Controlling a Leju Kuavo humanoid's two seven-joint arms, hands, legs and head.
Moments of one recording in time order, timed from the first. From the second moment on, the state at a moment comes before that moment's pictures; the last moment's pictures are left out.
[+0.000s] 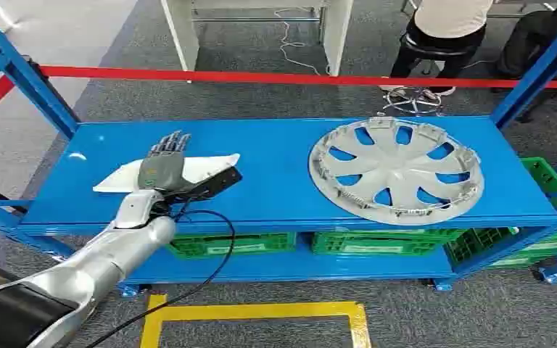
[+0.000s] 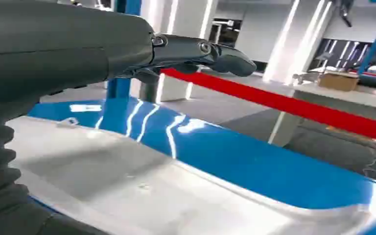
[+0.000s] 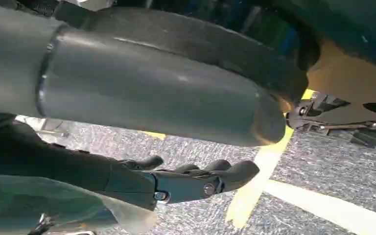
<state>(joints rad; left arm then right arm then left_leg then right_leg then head) -0.77 -0.11 -0.49 -0.50 -0.93 0.60 -0.15 -0.04 0.15 -0.15 -0.19 0.41 -0.06 0.25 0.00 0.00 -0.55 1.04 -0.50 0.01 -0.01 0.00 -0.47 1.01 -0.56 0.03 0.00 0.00</state>
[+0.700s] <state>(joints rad) -0.76 -0.08 -0.44 -0.46 -0.98 0.59 -0.13 -0.04 0.14 -0.15 -0.19 0.42 -0.05 0.25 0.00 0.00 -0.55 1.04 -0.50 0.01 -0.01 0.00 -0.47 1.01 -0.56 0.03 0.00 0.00</state>
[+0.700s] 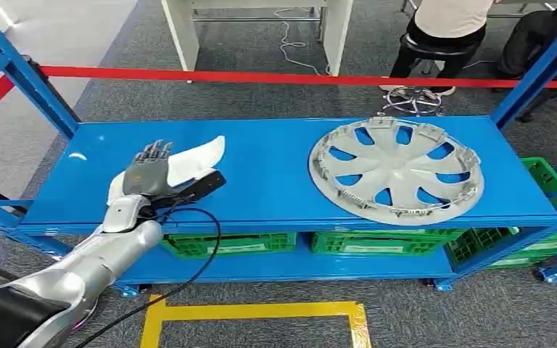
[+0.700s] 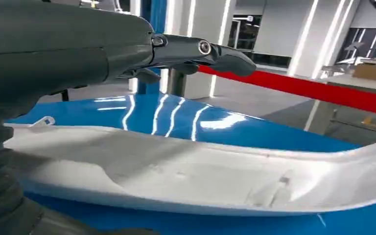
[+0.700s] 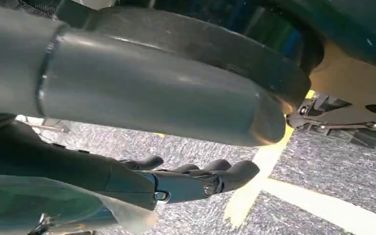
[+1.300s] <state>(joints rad) -0.81 -0.17 -0.47 -0.37 -1.11 0.42 0.04 -0.03 0.14 -0.23 -0.19 0.36 -0.07 0.26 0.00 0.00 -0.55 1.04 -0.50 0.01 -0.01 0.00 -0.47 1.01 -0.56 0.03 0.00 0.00</state>
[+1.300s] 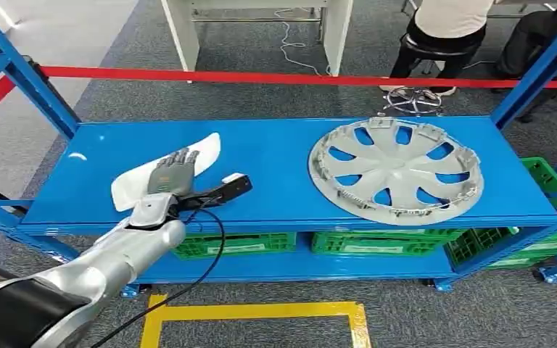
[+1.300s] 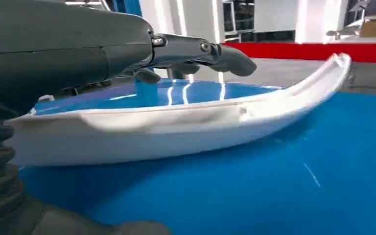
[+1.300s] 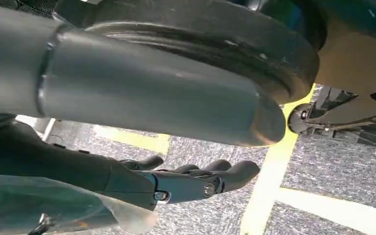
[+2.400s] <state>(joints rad) -0.50 -0.05 0.02 -0.72 -1.33 0.71 -0.47 -0.03 0.15 -0.24 -0.19 0.43 -0.09 0.22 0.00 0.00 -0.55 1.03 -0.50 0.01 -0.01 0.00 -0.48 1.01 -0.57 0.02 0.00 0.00</state>
